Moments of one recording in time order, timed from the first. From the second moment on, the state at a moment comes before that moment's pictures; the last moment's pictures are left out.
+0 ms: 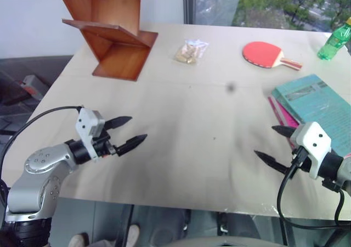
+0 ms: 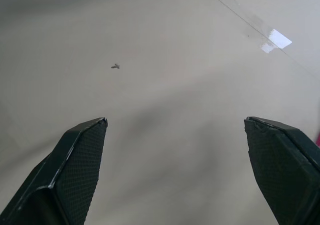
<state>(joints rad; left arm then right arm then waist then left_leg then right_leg) 0.04 0.76 0.33 -0.27 -0.59 0.40 -0.95 0.24 -0.84 -0.32 -0.82 0.52 0.65 0.65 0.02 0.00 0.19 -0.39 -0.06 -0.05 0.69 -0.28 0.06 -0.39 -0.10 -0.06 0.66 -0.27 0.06</state>
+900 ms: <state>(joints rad) -0.05 0.81 0.29 -0.40 -0.77 0.54 -1.05 0.11 -0.79 -0.39 -0.76 0.64 0.78 0.55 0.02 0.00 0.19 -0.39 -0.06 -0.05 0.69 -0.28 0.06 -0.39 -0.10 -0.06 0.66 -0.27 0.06</state>
